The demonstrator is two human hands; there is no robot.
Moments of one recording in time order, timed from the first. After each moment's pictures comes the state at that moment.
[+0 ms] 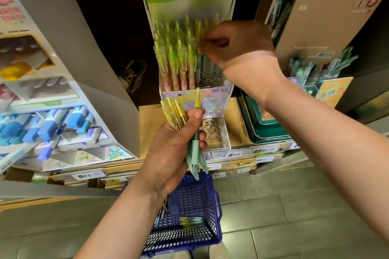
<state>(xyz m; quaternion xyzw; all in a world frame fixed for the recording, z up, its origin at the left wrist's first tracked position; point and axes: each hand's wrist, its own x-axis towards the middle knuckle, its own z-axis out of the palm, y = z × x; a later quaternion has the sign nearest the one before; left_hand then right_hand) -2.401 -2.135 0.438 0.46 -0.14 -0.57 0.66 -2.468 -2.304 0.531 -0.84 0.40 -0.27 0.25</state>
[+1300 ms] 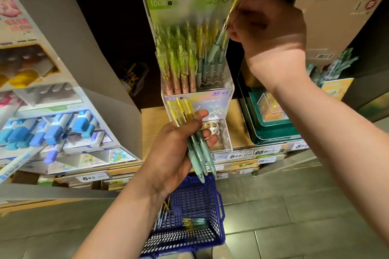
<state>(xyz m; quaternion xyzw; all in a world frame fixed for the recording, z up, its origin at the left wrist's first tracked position) -2.397 -2.142 0.444 0.44 -0.06 -0.61 0.66 -2.486 -2.318 0.535 -0.70 0.38 -0.46 0.38</state>
